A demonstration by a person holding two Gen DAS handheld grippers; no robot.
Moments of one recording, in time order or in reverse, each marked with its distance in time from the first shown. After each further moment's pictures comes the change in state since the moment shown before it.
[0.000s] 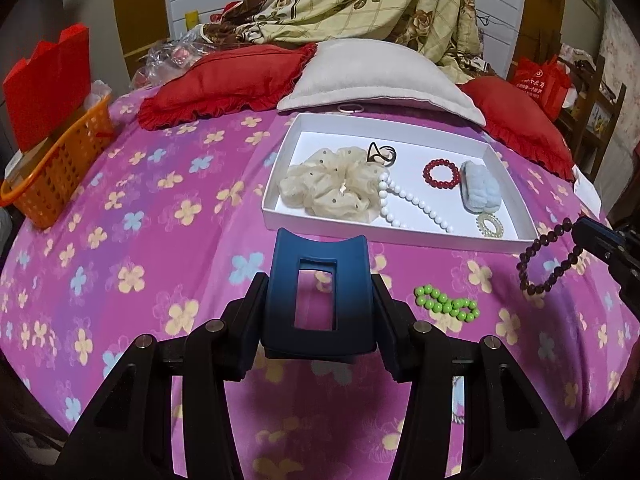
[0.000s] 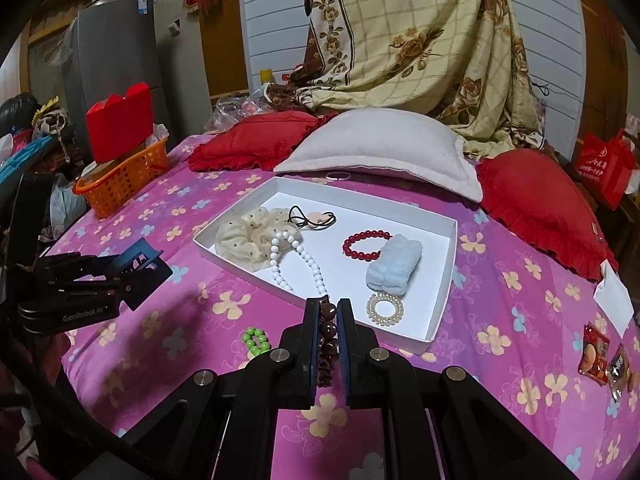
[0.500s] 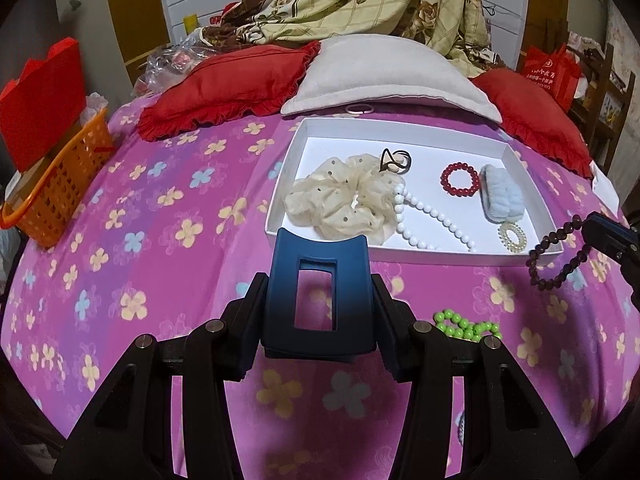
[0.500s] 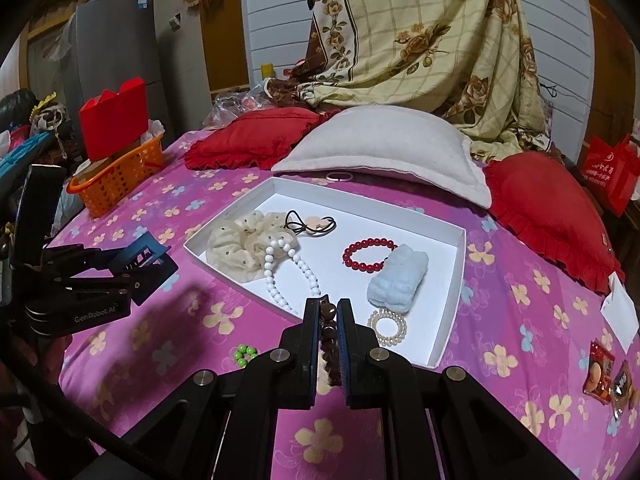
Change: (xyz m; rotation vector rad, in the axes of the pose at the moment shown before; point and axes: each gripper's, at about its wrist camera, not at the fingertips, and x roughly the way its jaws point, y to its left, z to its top) left arm 0.026 -0.004 0.022 0.036 0.009 0.058; right arm 0.026 -0.004 0.016 -0.014 0.013 0.001
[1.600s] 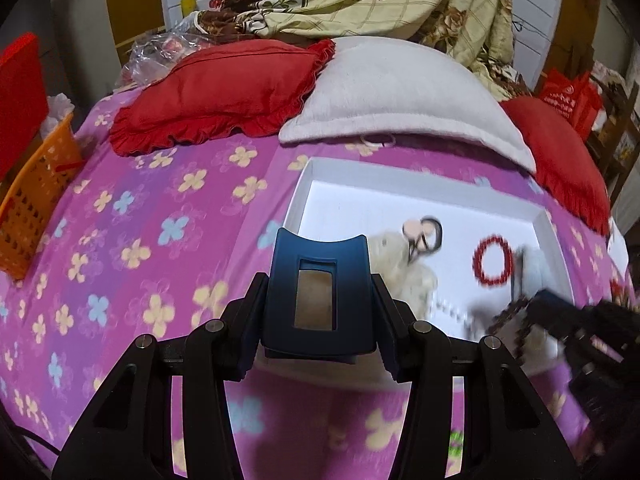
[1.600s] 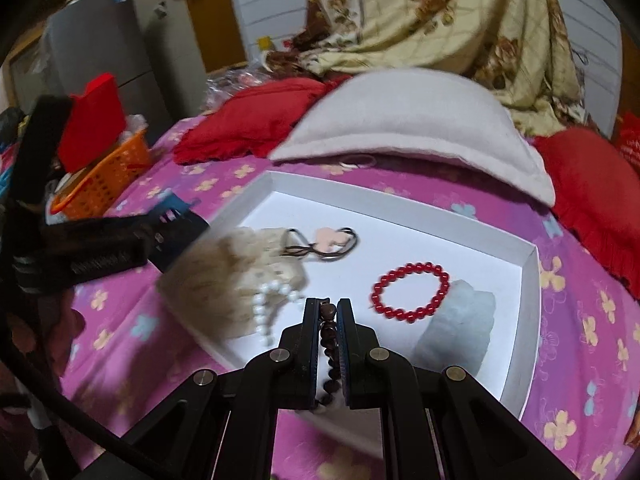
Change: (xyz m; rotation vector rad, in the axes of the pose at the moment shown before) left arm 0.078 0.022 0.096 -0.086 0.045 -0.049; right arm 0.116 -0.010 0.052 0.068 0.116 0.078
